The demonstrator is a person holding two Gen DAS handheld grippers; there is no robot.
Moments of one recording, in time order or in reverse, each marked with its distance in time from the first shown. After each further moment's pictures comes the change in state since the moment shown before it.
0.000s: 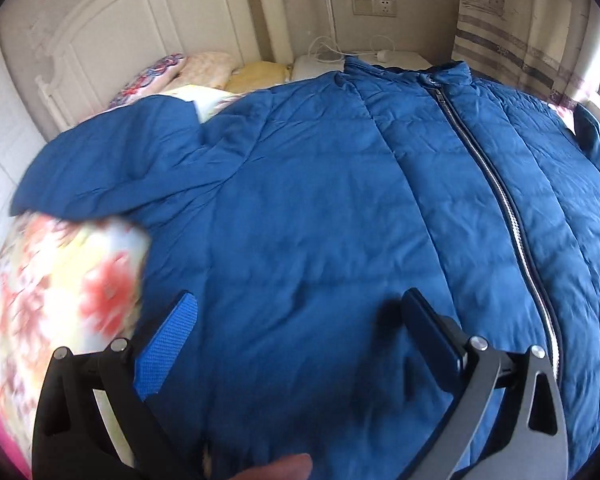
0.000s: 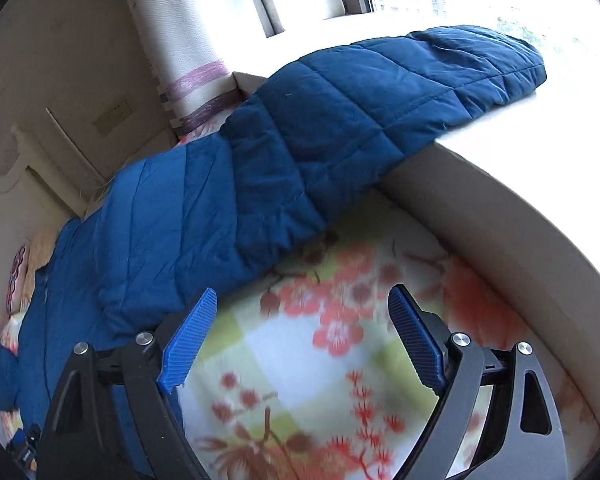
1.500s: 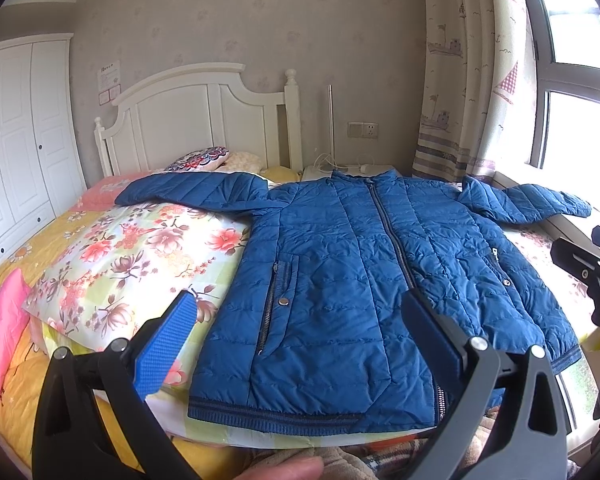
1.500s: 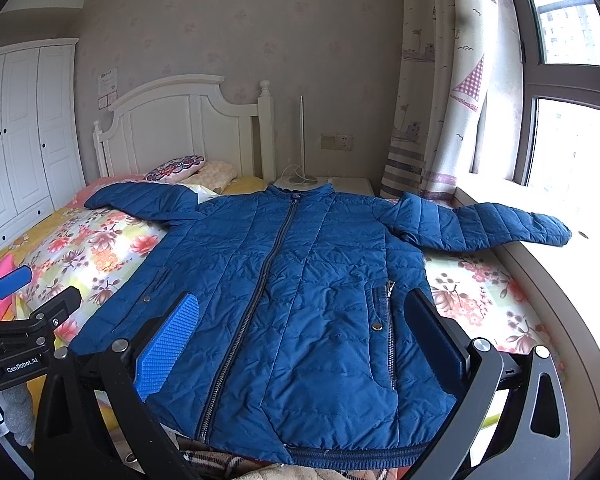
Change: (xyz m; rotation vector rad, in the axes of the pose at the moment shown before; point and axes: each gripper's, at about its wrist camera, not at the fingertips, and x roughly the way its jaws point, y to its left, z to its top) left arm -0.299 0.013 -0.235 -0.103 -0.461 -0.014; right arm -0.317 0.114 -0.270 -0.683 -0.305 0.374
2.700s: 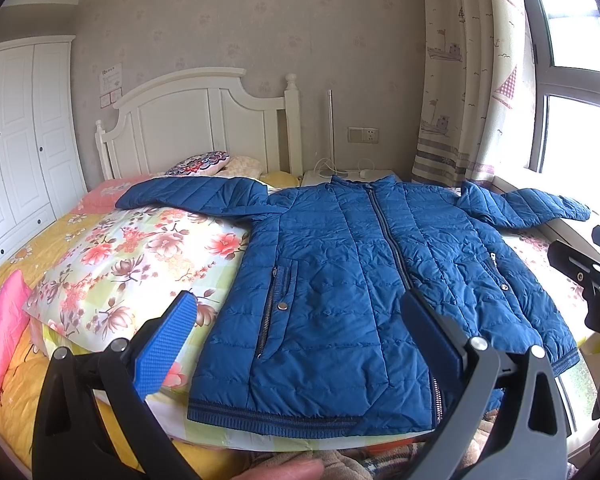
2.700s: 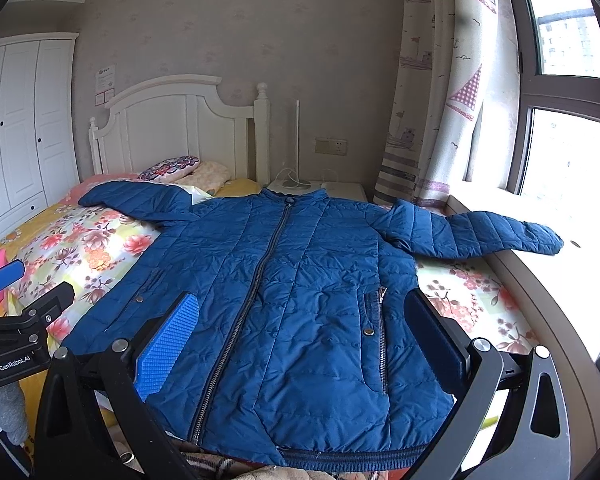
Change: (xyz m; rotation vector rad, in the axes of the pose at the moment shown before) left arm -0.001 -0.001 0.009 0.002 -0.016 -0.003; right arm -0.003 0.004 0.001 -0.014 -0.019 -0.031
